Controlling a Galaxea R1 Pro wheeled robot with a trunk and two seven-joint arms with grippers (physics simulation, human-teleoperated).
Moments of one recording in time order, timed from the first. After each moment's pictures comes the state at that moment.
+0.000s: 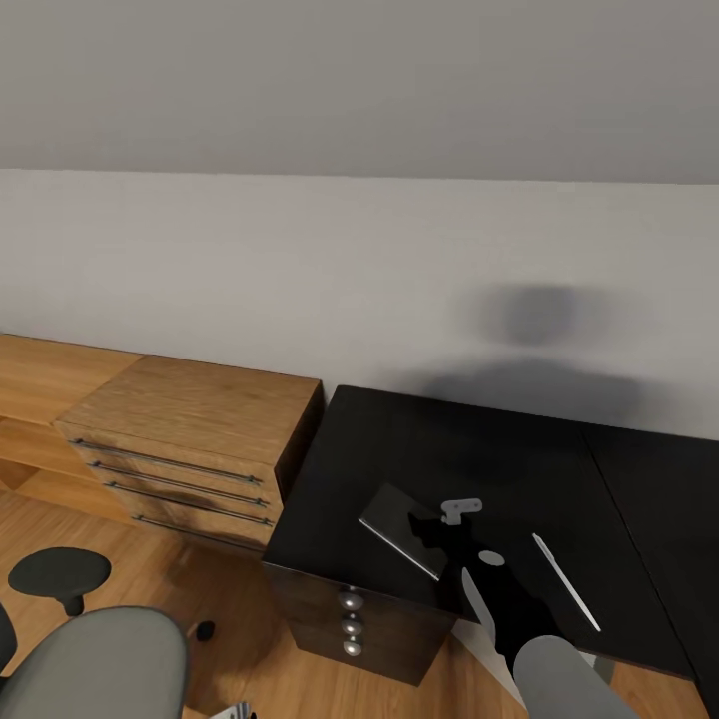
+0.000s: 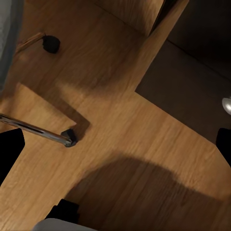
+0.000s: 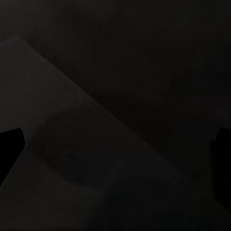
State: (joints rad) left arm -0.15 -0.04 -0.15 -0.47 0.44 -0.32 0.15; right arm -0.62 0.10 -0.10 -0.59 0.12 0.00 0.17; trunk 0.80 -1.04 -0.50
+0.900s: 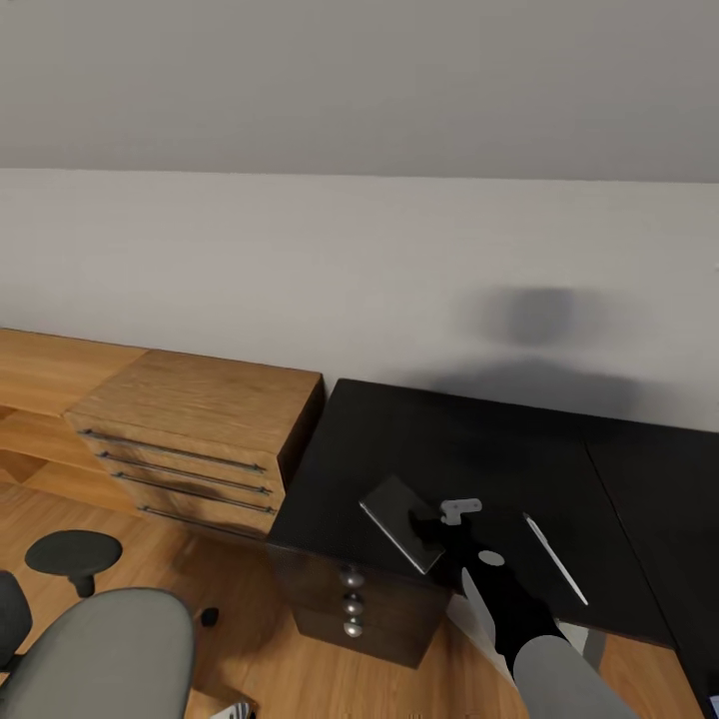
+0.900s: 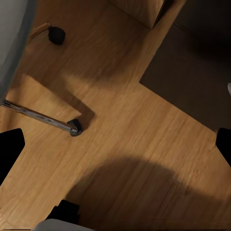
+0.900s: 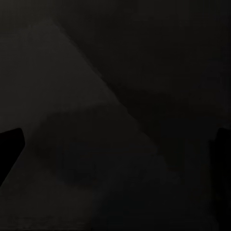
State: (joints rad) left arm -0.15 -0.04 -0.15 -0.47 0.44 -0.32 0.15; right arm -0.62 0.10 -0.10 -0.59 0.12 0.00 0.17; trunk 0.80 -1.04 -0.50
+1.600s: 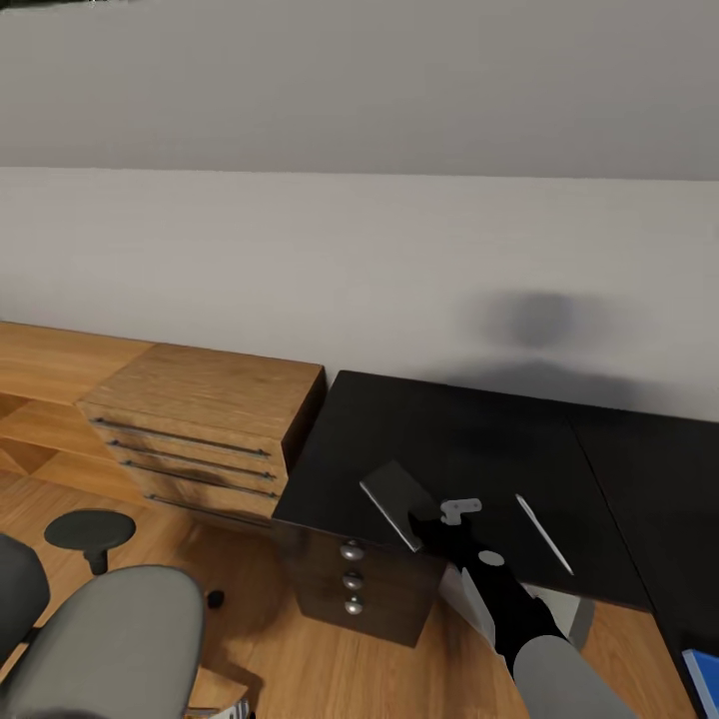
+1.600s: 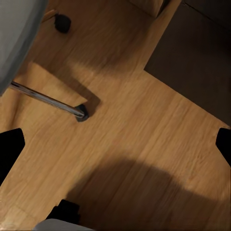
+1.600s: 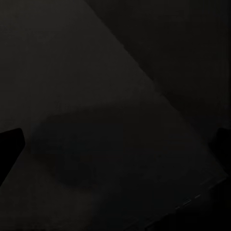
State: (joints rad) left arm -0.15 -0.04 -0.15 -0.47 0.44 -0.32 0.15; right arm -0.62 0.10 -0.10 -0.59 0.12 0.00 0.17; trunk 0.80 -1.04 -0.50
